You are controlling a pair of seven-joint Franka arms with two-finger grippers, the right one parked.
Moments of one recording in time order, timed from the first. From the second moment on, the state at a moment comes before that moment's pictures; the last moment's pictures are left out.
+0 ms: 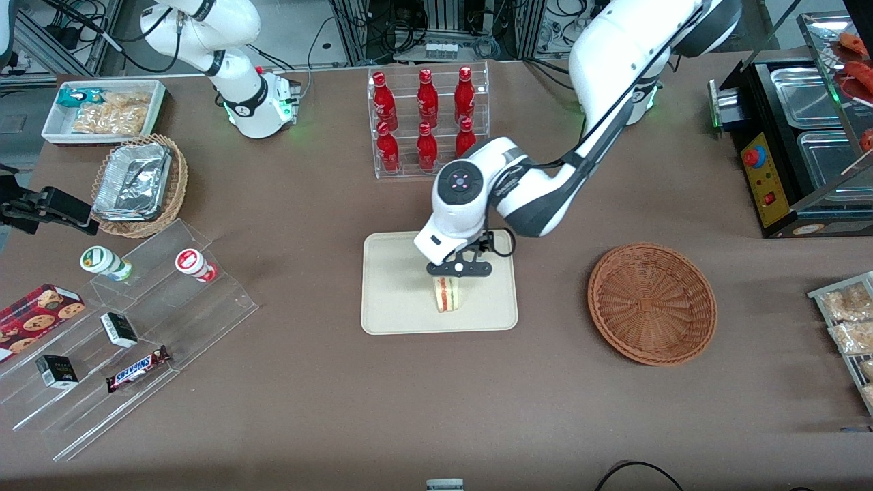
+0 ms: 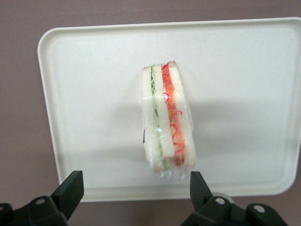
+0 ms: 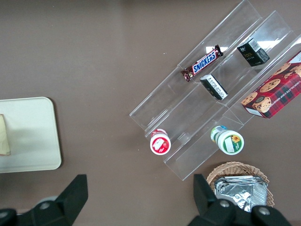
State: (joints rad) arm -0.42 0.69 -0.44 -1.48 0.28 2.06 -0.92
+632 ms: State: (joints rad) arm -0.47 0.77 -0.44 -1.45 0.30 2.13 -1.02
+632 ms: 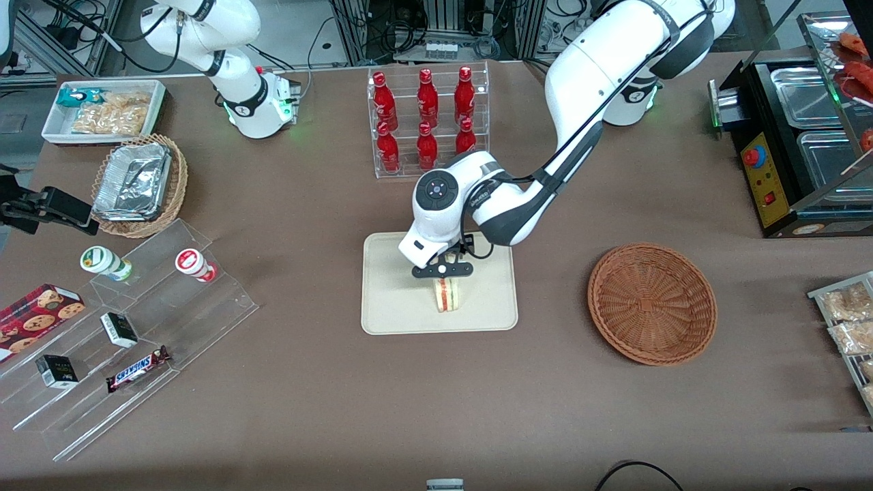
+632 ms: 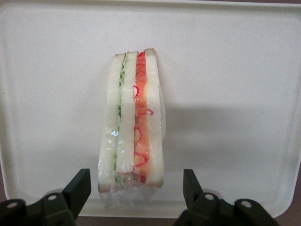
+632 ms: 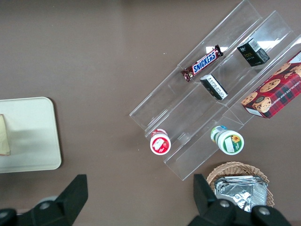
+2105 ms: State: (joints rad) arm -0.07 0.46 -0.42 -1.54 0.19 1.73 -0.94
